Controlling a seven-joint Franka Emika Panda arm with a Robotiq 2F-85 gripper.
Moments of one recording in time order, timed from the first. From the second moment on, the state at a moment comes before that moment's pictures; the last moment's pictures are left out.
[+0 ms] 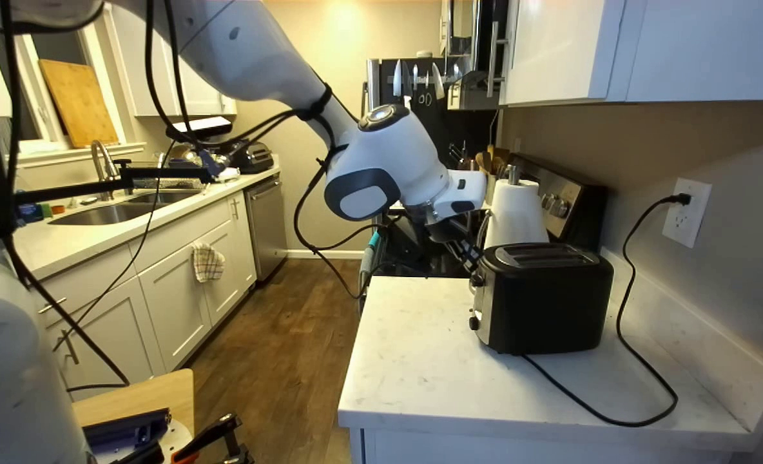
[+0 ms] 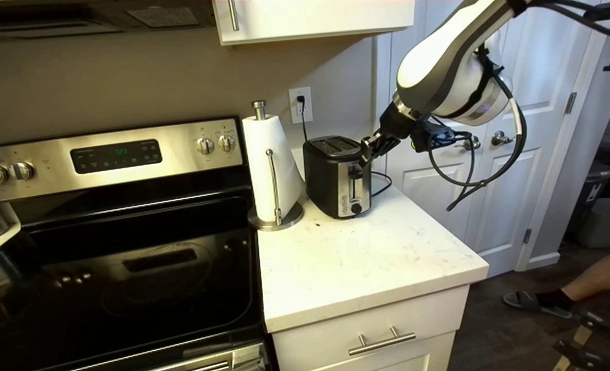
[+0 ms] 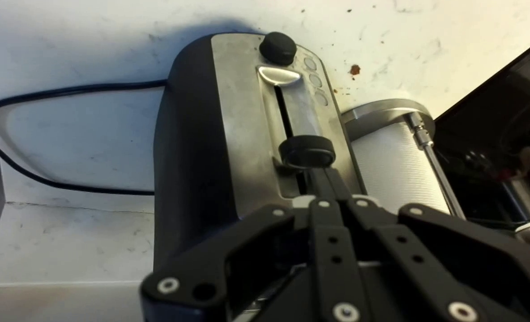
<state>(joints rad) 0.45 0.17 -0.32 -2.29 0.75 3.09 -0.43</state>
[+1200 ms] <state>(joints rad) 0.34 0.31 -0.20 -2.26 0.56 3.21 -0.11</state>
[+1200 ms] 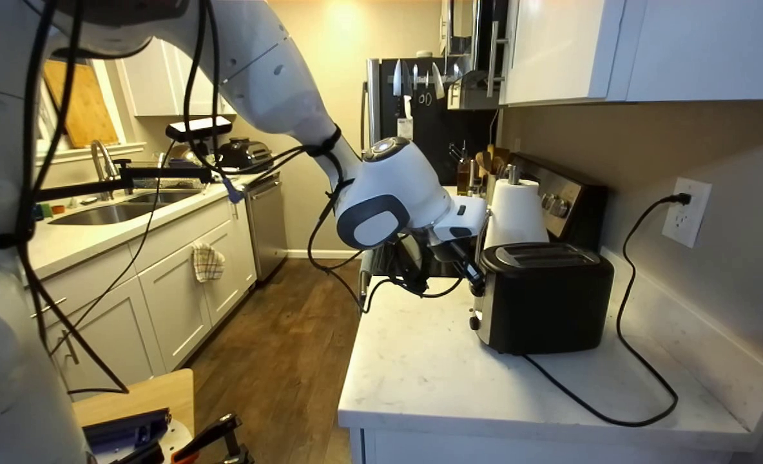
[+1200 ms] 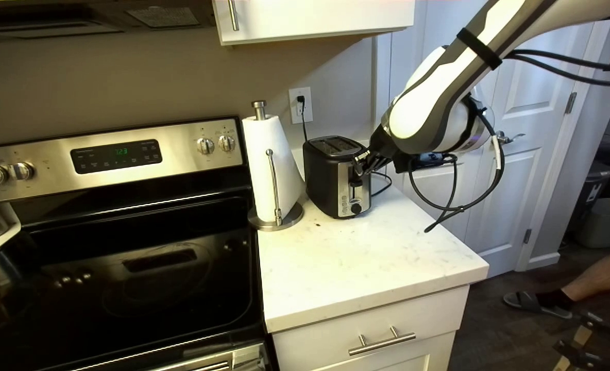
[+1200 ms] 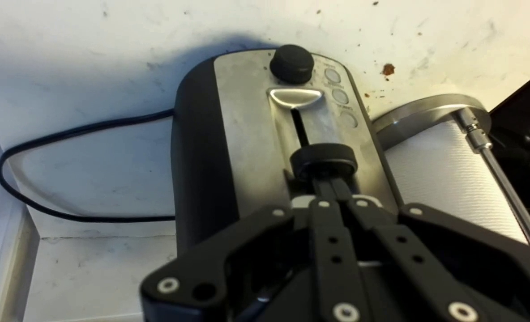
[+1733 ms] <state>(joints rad) 0.39 0.38 -0.25 -2.24 0.56 3.22 -0.05</state>
